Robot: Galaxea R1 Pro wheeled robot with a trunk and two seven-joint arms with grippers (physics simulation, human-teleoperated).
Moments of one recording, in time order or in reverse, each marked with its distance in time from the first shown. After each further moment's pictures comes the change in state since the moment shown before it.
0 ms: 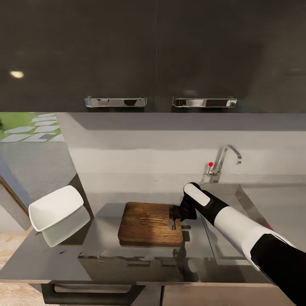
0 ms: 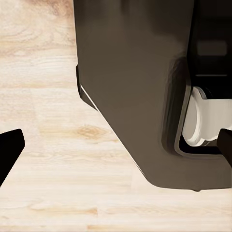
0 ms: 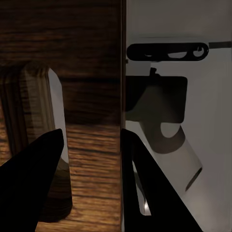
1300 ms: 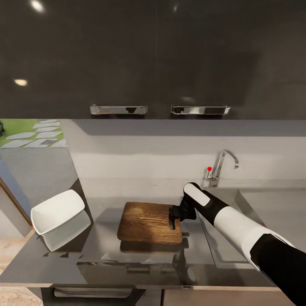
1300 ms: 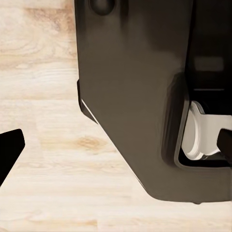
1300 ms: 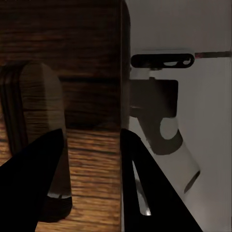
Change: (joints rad) left arm 0.000 0.000 0.000 0.000 0.000 0.000 0.000; right arm 0.000 0.003 -0.002 0.000 -0.005 -0.001 0.002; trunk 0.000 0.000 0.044
